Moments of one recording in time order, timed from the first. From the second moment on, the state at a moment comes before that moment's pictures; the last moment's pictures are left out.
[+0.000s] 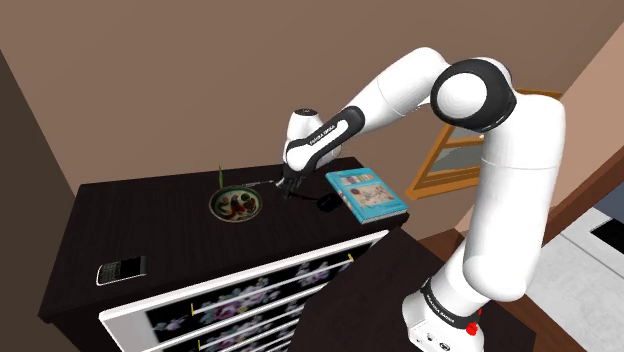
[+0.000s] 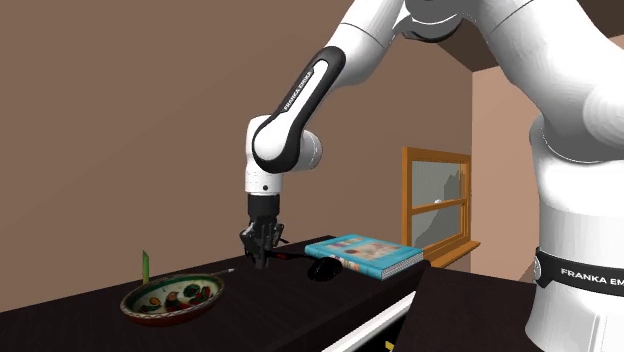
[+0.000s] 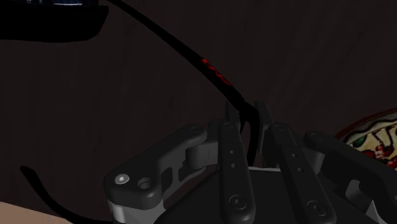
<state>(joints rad) 0.07 0.42 0.04 -2.13 -0.02 2.58 0.13</state>
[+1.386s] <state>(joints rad) 0.19 0.42 0.09 -1.94 -0.05 2.38 0.30</state>
